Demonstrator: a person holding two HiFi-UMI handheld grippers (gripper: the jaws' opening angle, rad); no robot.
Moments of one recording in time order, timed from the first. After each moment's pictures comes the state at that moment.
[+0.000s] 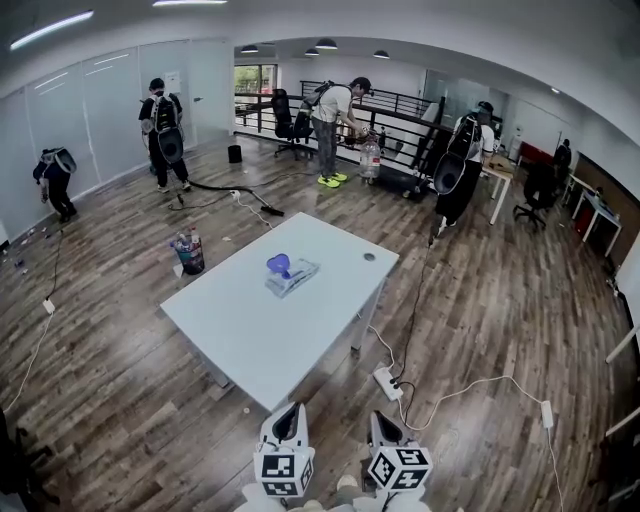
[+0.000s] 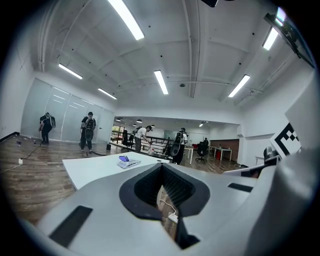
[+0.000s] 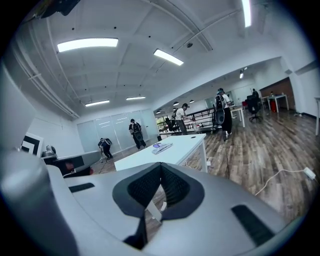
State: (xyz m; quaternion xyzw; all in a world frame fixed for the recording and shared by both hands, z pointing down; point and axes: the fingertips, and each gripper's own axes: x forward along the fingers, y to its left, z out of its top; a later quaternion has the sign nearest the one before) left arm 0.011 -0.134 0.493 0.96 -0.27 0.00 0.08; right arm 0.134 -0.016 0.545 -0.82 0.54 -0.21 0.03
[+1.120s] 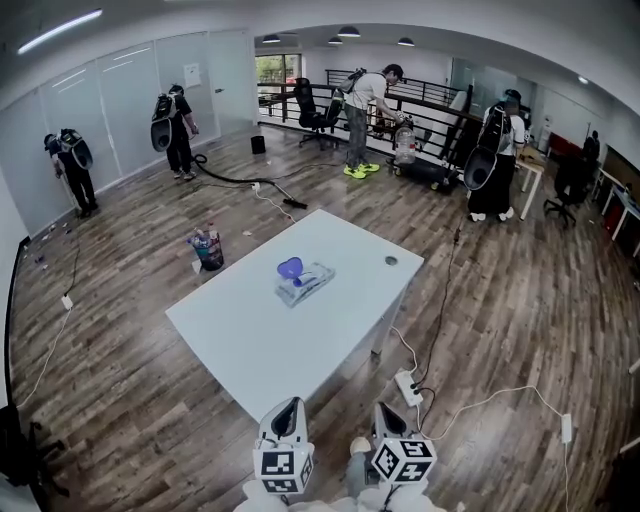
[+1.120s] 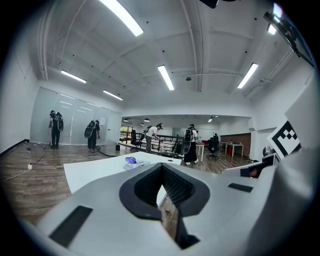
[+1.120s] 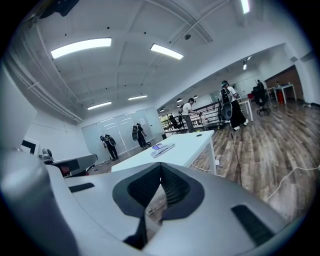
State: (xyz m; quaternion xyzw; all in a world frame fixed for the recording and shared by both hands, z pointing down) left arm 0.064 -0.207 0.505 0.94 -0.33 0.01 0.07; right arm 0.209 -0.102 0.565 -0.79 0.57 -0.22 0.05
